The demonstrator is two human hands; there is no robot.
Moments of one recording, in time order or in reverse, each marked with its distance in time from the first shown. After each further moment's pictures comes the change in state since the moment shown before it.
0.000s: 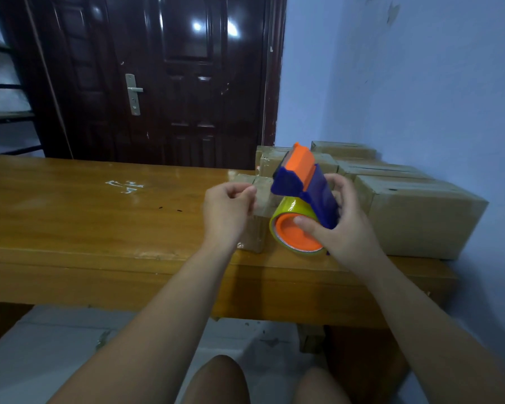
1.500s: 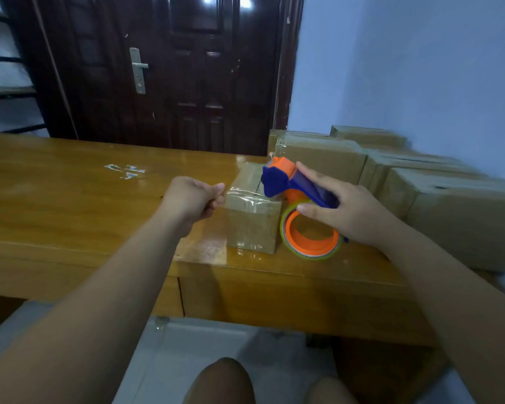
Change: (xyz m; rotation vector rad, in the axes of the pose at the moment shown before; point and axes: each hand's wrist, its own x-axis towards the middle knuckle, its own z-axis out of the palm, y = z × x) left_hand 0.085 -0.049 -0.049 0.113 -0.105 -0.300; right_hand 0.070 0.041 0.011 -0.338 -0.411 0.014
